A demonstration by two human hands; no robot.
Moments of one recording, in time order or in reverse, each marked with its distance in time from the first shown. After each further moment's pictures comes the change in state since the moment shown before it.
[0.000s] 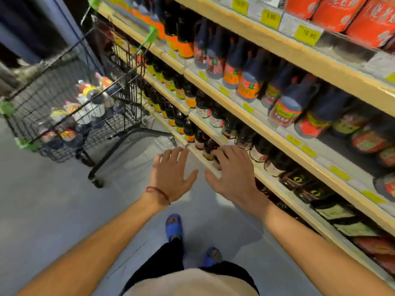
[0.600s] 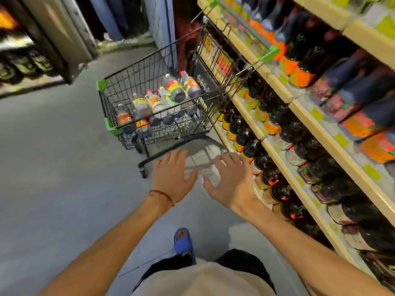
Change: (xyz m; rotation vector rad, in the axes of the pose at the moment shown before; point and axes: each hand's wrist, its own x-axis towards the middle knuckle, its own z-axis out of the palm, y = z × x) left_hand -0.026 -0.302 0.001 -0.088 0.049 -0.419; right_hand 0.163 -0.261 0.127 -0.043 -0.032 -0.308
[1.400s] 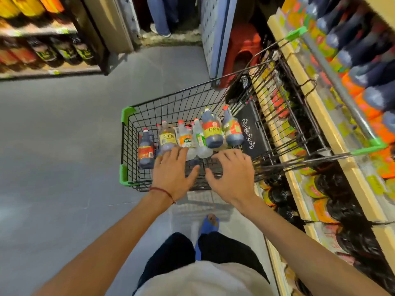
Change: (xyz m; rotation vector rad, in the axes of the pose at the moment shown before) left_hand 0.315 -0.156 0.012 -0.016 -0.025 -0.273; right_hand 0.383 0.001 0.136 0.249 -0.045 -0.162
